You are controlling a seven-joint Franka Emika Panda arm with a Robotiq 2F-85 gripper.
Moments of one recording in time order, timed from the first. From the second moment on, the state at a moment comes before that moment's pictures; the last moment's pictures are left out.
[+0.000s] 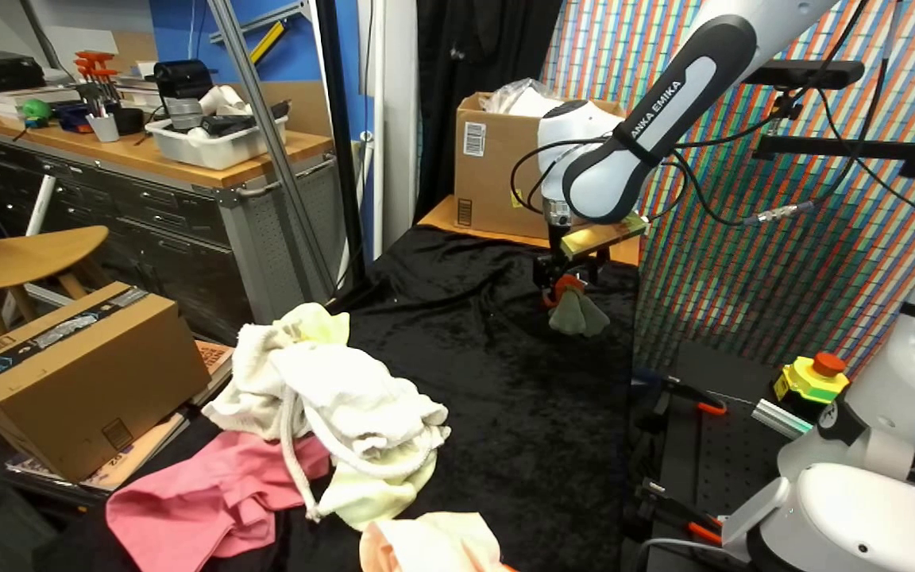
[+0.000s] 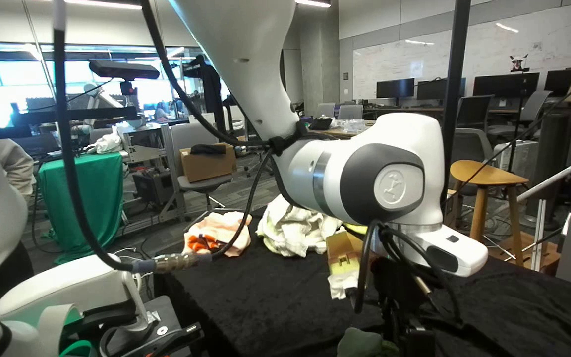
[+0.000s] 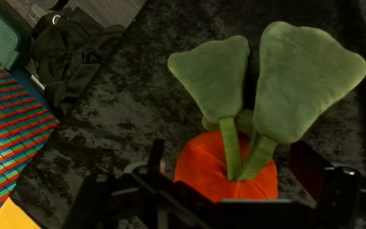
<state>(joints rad) -0.12 0.20 -0.18 -2.41 -0.28 2.49 0.60</state>
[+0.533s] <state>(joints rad) -0.13 0.25 -0.21 -2.40 -0.24 2.57 0.52</state>
